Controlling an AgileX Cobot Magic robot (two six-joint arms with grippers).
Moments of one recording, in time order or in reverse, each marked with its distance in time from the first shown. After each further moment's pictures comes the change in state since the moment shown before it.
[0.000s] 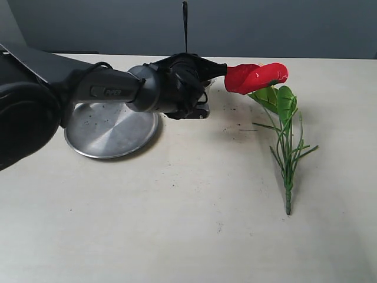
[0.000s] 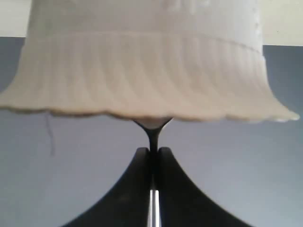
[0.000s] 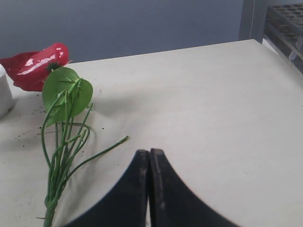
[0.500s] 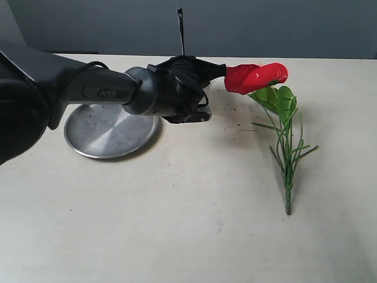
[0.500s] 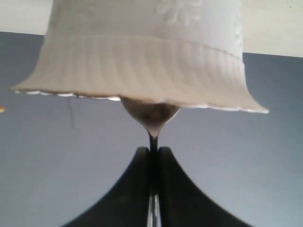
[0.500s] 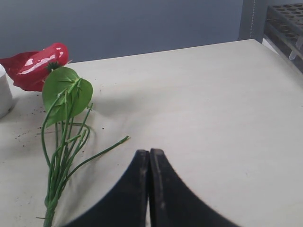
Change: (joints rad) left arm -0.023 -0.050 0.067 -0.010 0.038 -0.067; right arm 0.000 0.000 0.000 0.000 0.000 0.000
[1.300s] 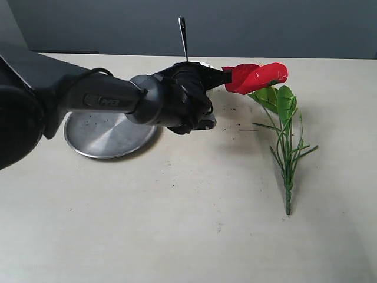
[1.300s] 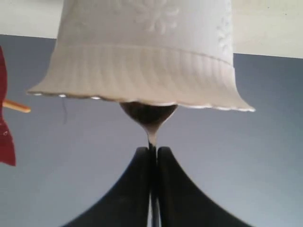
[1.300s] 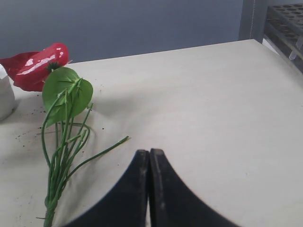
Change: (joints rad) left arm -0.046 -0.027 0.052 -0.008 0.054 -0.017; right arm 0.000 0.000 0.000 0.000 0.000 0.000
